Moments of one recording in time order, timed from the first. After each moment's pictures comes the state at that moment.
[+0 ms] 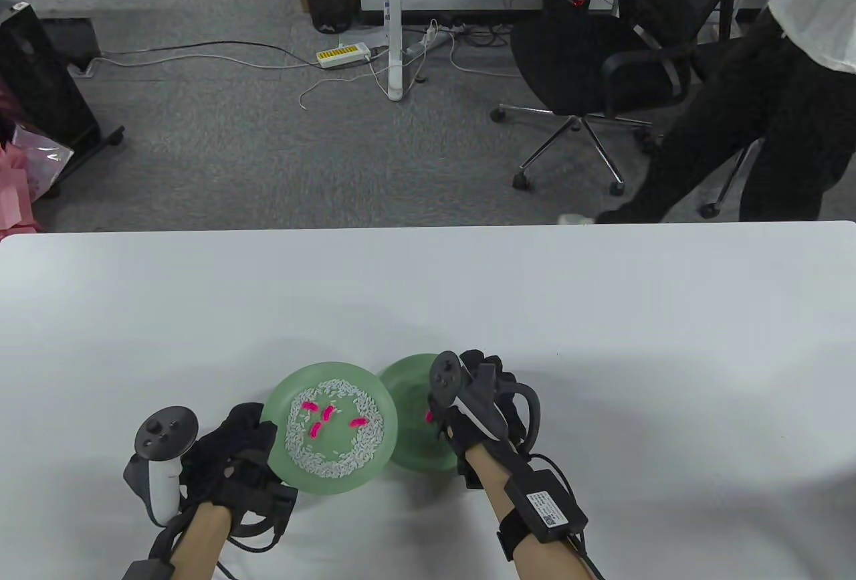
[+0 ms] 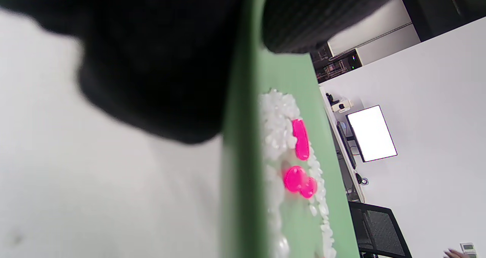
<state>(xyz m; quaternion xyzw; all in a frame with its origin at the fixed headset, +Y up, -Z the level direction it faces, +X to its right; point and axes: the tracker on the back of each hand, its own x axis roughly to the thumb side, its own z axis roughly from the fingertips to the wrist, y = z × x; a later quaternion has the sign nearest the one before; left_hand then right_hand) -0.306 -0.755 -0.261 -0.09 0.21 0.52 0.82 0.038 -0.737 -0.347 -0.05 -0.01 0.99 0.09</state>
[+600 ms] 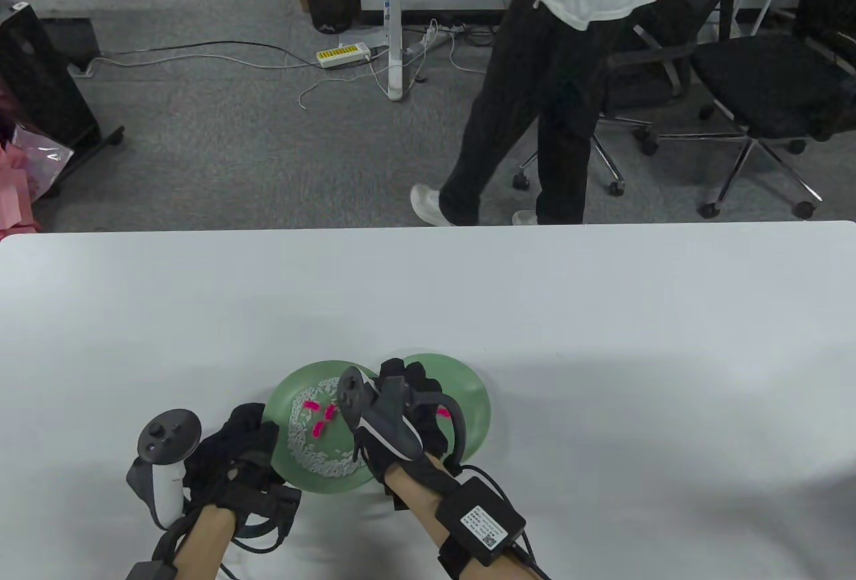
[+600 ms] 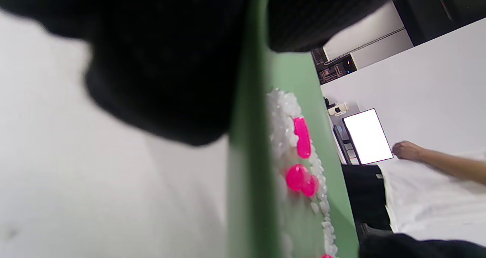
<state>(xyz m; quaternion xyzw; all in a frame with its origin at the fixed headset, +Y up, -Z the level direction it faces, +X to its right) -0.301 -0.753 -0.258 -0.08 0.20 0.52 0.82 -0.068 -0.713 -0.317 -0.01 0.00 1.00 0.02</state>
